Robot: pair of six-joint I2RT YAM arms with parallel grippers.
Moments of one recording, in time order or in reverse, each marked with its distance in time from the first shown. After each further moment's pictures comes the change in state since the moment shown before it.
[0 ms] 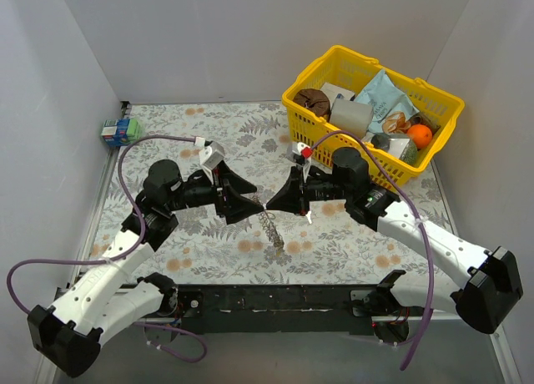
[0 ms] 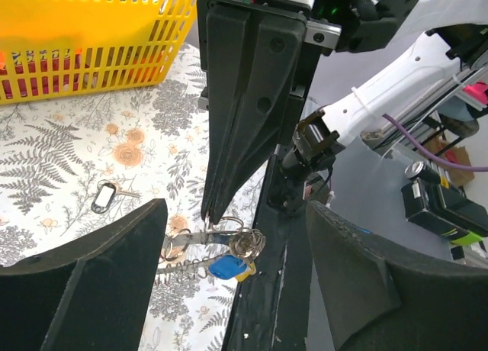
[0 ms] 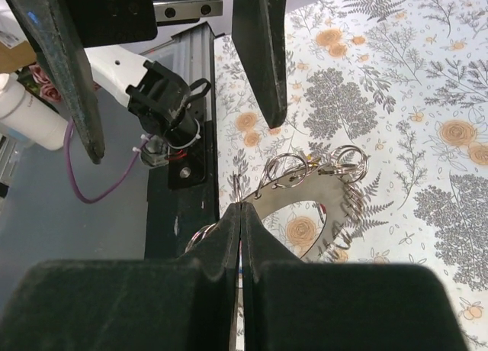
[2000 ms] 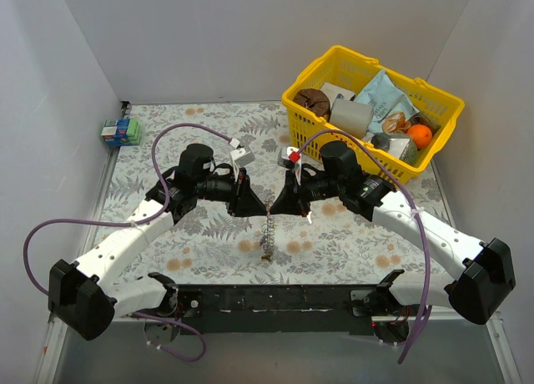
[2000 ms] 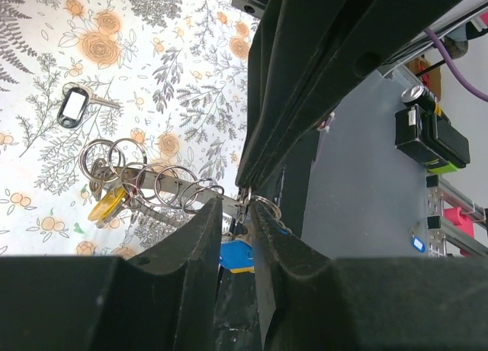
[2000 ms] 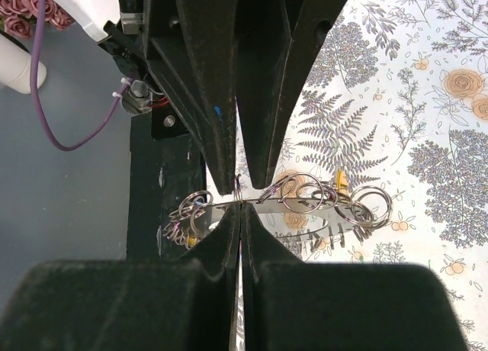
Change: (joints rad) left arm -0.017 0.295 0.166 -0.370 0.108 0.238; right arm 0.000 0.079 0.146 -0.363 -0.007 -0.258
